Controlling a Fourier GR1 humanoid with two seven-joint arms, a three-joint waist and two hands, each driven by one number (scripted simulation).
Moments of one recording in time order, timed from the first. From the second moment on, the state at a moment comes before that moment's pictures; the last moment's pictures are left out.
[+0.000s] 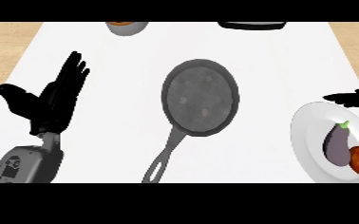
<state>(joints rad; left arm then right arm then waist) -0.20 0.34 -0.10 -1.55 0.29 0.23 0.18 -0.71 -0.86 0.60 -0.43 0.36 0.80 -0.39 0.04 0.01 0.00</state>
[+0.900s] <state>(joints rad) -0.20 0.31 -0.08 -1.55 0.27 0.21 0.18 -0.70 -0.72 0.63 -0.25 0.41 0.68 -0.49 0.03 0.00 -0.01</state>
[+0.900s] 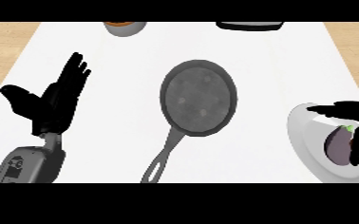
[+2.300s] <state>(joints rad) -0.18 0.31 -0.05 -1.56 0.26 0.18 0.19 -0.78 -0.54 0.50 -0.23 0.31 0.45 -0.32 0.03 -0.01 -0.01</state>
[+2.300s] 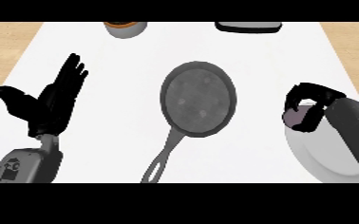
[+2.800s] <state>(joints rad) -0.20 0.30 -0.09 -1.54 0.25 0.16 0.21 -1.12 -0.34 0.52 -0.29 0.40 0.04 0.18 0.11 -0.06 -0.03</state>
